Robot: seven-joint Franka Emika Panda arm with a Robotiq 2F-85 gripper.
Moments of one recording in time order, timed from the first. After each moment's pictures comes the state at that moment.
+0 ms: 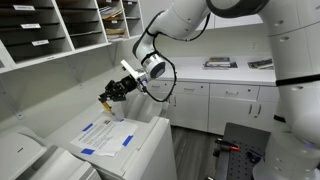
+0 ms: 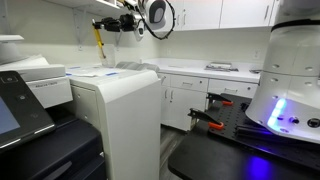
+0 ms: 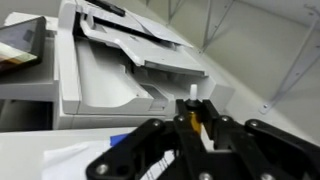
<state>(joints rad) -0.10 0.36 -0.09 -1.99 1.66 1.88 0.36</state>
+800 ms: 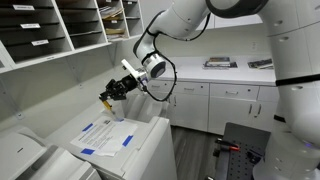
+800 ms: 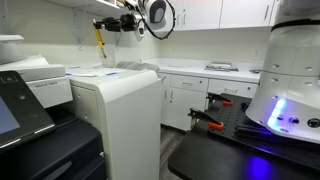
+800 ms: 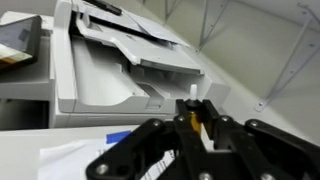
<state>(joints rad) -0.10 0.36 -0.10 -1.98 1.67 1.88 0.36</state>
